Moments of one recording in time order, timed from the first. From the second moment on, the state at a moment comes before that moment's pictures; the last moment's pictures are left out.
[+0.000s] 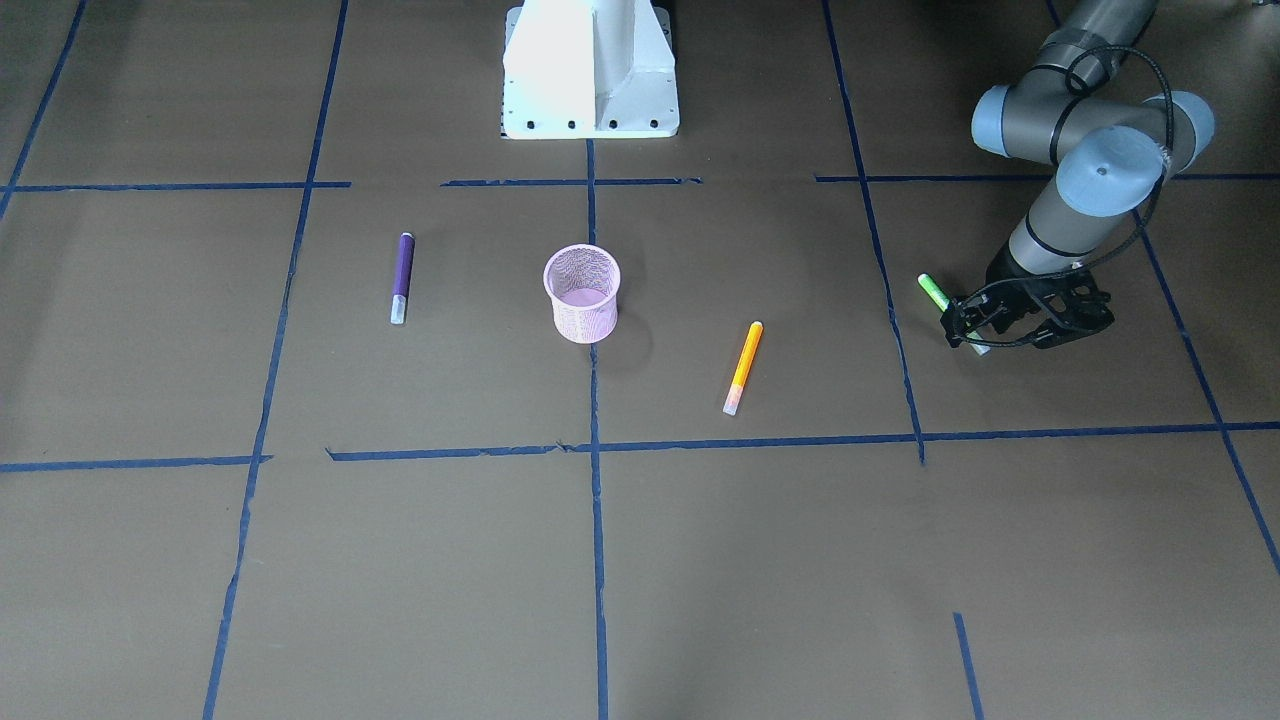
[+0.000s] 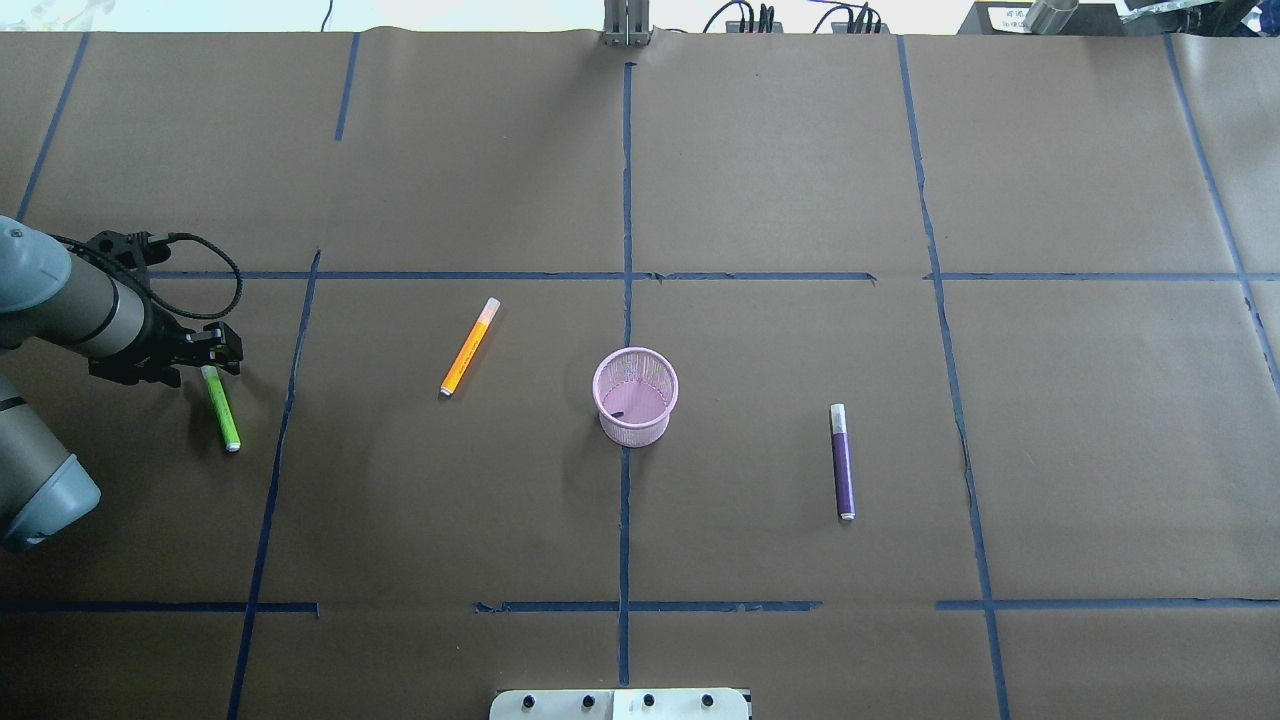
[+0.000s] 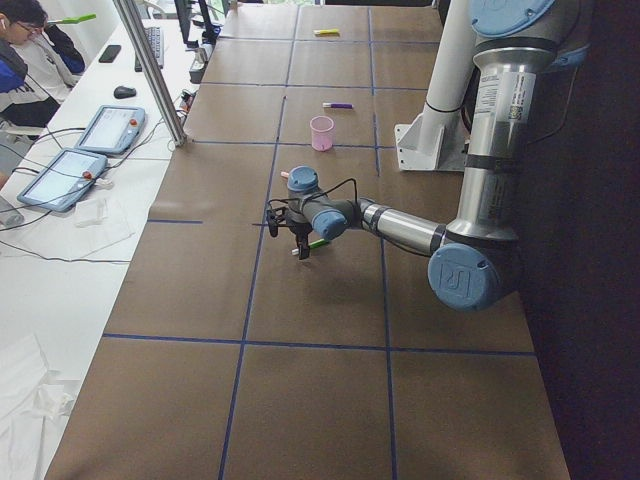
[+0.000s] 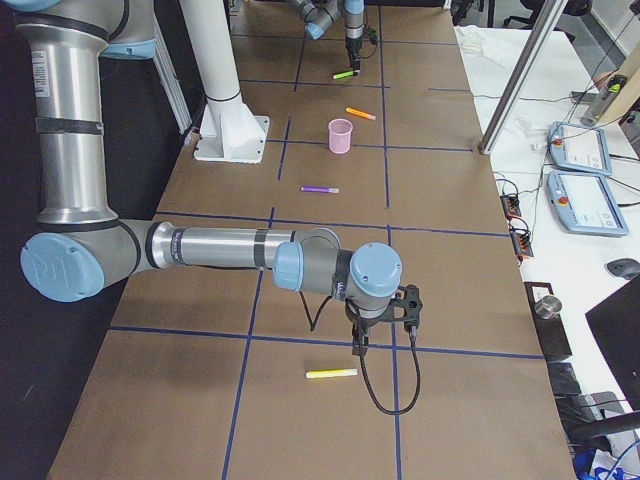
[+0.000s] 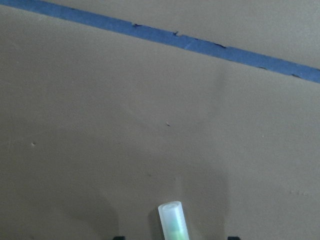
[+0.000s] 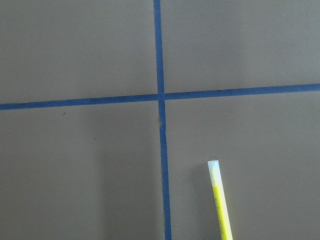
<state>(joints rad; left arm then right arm) -0.81 -1.66 -1.64 -2.04 -2.03 -1.20 1.65 -1.57 1.61 -1.68 2.43 -0.05</state>
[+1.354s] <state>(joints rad) -0.81 -1.66 -1.68 -2.00 -2.04 -1.20 1.65 -1.57 1.60 -1.68 2.43 -0.05</state>
